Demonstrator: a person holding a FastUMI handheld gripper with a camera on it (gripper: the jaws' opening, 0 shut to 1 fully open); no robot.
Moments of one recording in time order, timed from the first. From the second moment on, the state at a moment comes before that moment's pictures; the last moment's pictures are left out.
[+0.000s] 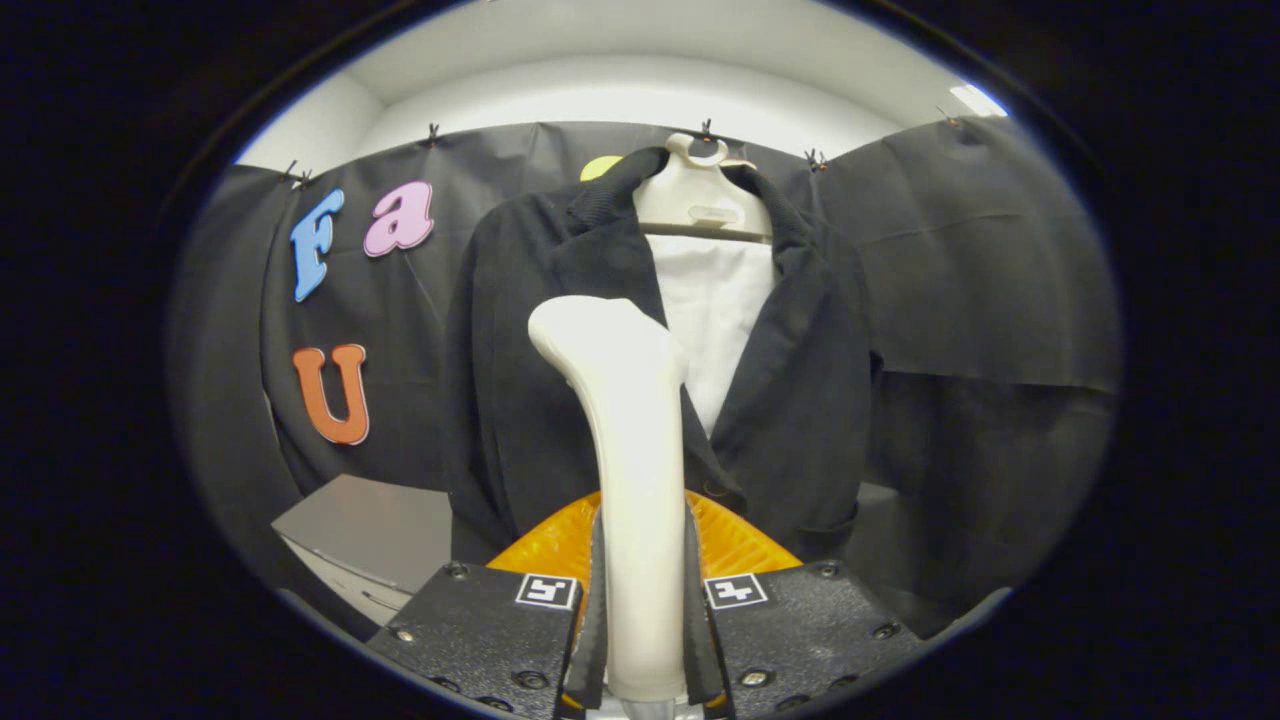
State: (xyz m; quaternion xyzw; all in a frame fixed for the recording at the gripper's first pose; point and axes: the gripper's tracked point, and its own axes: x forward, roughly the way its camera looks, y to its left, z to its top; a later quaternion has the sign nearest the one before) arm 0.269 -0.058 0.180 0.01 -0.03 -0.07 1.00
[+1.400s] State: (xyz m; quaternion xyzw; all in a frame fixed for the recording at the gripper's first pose) arm 0.267 -0.078 0.028 -0.01 0.06 -0.10 0.99
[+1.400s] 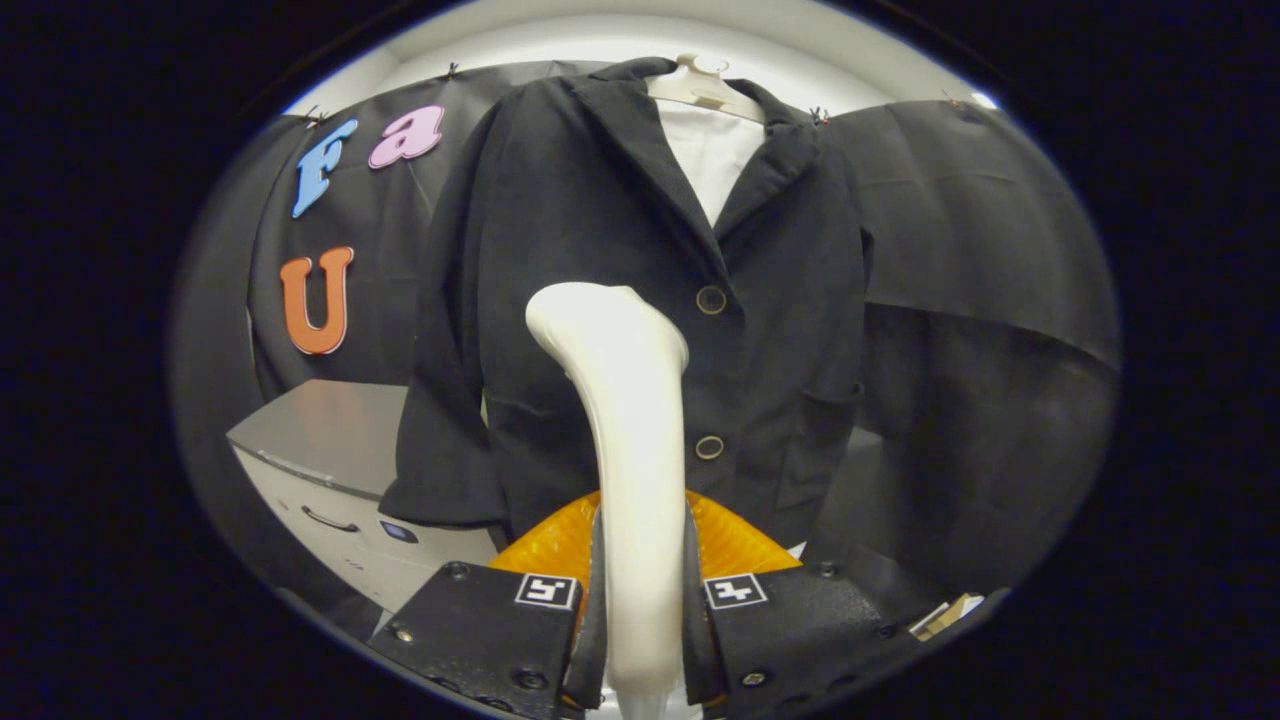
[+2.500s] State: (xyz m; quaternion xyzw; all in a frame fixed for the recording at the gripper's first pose) arm 0.269 -0.095 -0.101 -0.04 0.14 -0.11 0.98
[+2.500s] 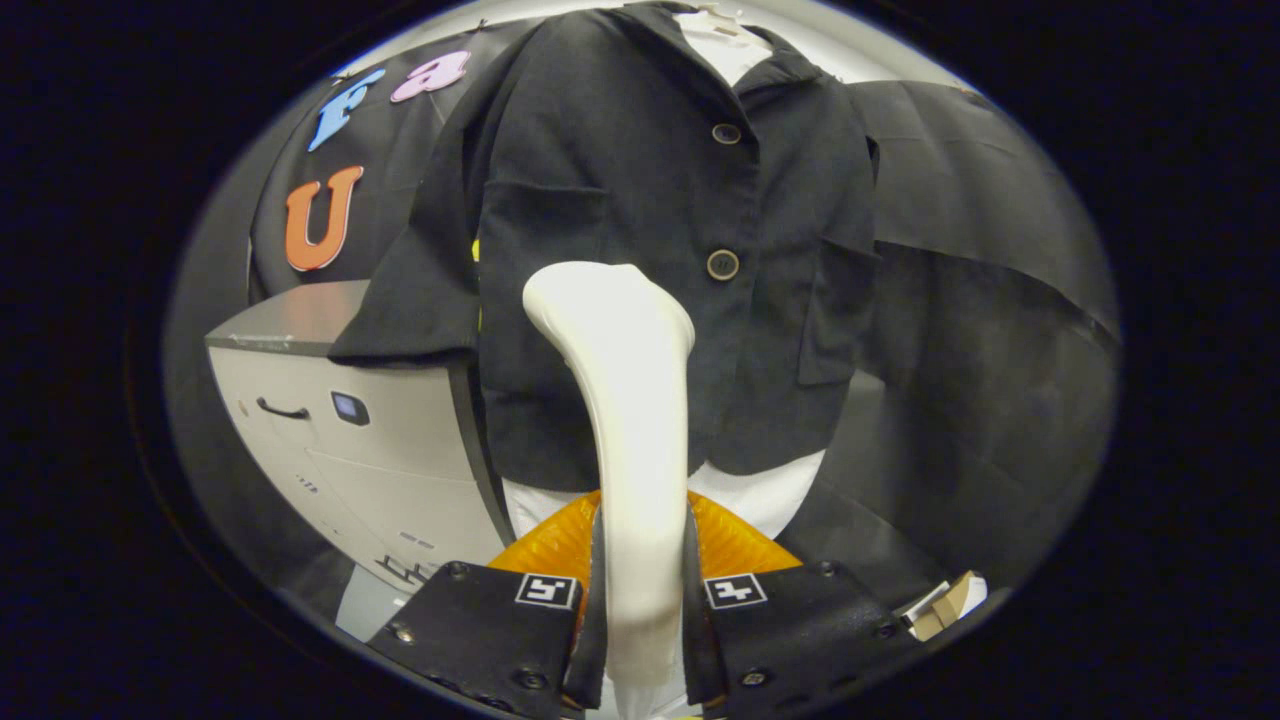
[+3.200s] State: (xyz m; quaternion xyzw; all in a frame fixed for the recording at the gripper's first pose) arm 0.235 -0.112 -0.087 0.00 0.14 -0.11 0.98
